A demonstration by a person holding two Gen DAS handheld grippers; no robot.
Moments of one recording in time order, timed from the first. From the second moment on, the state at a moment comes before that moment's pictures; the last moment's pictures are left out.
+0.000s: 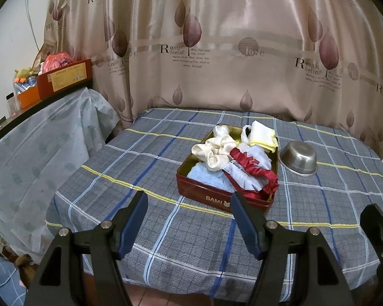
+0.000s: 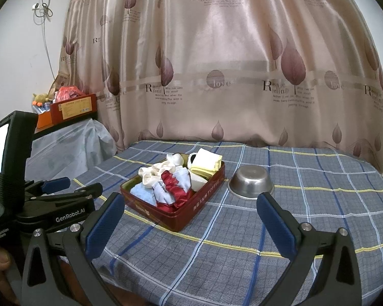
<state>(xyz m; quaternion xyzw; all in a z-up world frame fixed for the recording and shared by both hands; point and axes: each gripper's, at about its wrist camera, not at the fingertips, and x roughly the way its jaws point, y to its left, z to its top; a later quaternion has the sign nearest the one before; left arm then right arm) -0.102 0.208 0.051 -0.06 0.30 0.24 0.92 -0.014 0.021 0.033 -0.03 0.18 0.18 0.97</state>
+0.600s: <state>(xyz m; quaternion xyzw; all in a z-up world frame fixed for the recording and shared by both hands) -0.100 0.205 0.048 -0.05 0.31 0.24 0.92 -0.014 0.021 0.034 -0.03 0.17 0.18 0.97</state>
